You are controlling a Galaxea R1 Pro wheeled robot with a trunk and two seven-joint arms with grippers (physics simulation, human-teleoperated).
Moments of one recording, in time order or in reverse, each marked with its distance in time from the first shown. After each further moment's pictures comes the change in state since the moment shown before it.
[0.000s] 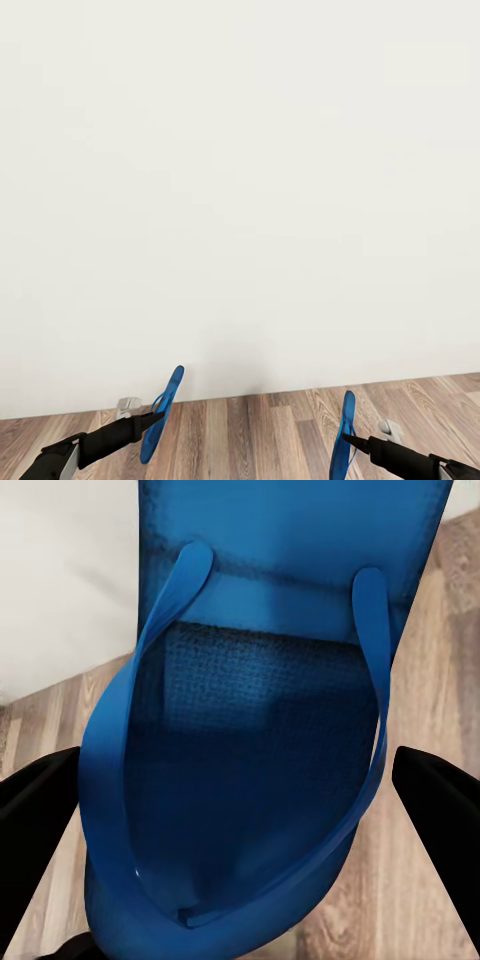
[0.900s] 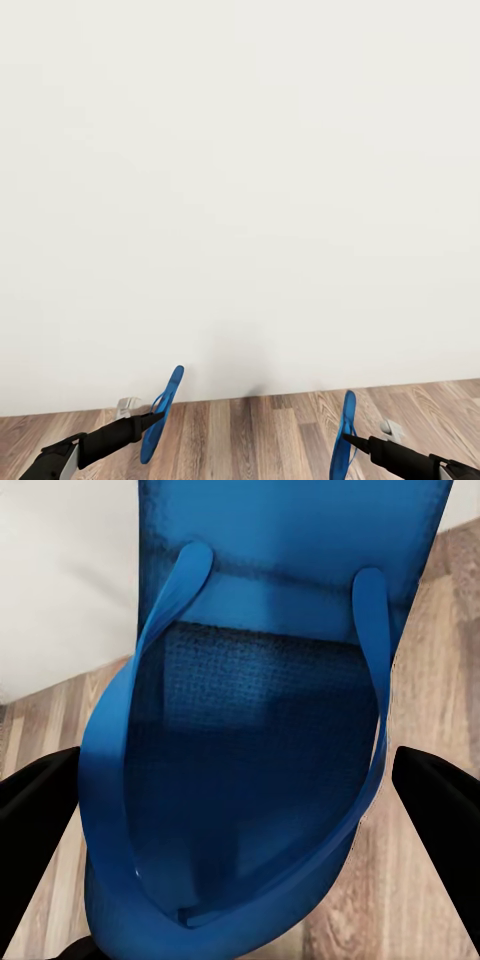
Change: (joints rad) left arm 0.000 0.000 0.000 0.000 0.000 0.000 0.000; right arm 0.000 -0.001 -0.001 0.002 -0.004 0.000 -0.006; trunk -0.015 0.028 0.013
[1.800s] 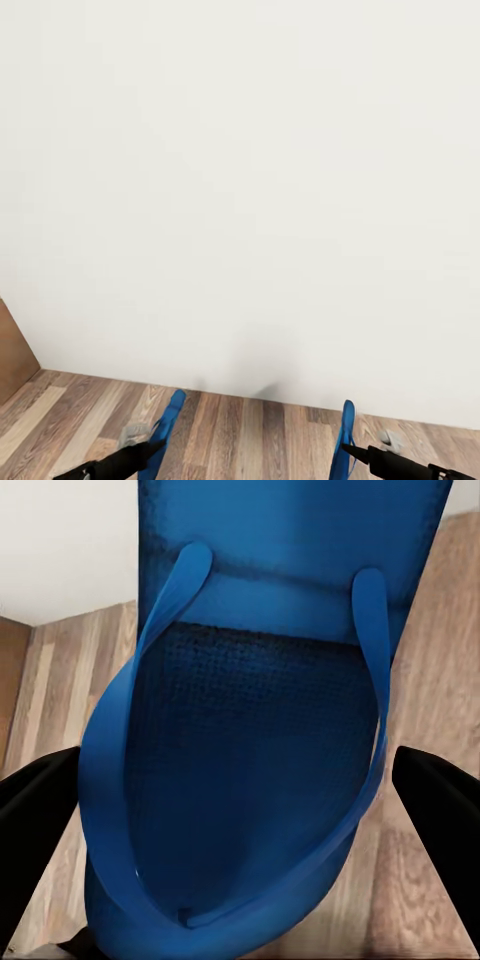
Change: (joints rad) left arm 0.000 -0.011 -0.005 0.225 -0.008 -0.136 0.282; right arm 0.000 0.010 0.010 0.059 -0.003 -0.004 -0.004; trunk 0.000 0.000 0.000
